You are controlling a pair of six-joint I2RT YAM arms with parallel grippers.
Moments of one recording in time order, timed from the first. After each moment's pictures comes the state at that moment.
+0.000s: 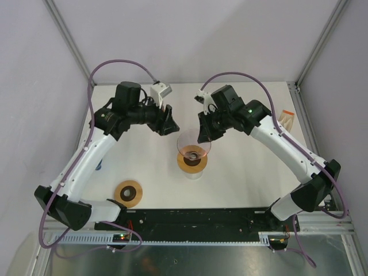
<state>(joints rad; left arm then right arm) -0.43 1.30 1.45 -0.75 0.55 0.03 0.71 1.53 1.66 -0.98 -0.33 0.24</state>
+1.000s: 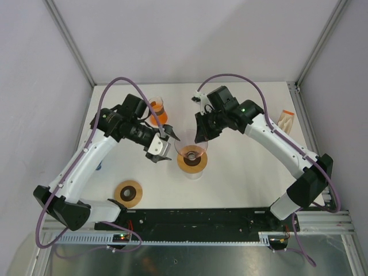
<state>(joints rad) -0.51 1.30 1.49 -1.29 0.94 1.50 0.70 1.58 1.62 -0.92 -0.35 0.24</state>
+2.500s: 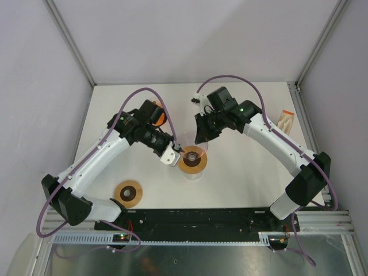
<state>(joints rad) -0.63 1.35 1.41 -1.18 0.81 1.58 0.68 1.60 1.60 -0.90 -0.38 0.21</state>
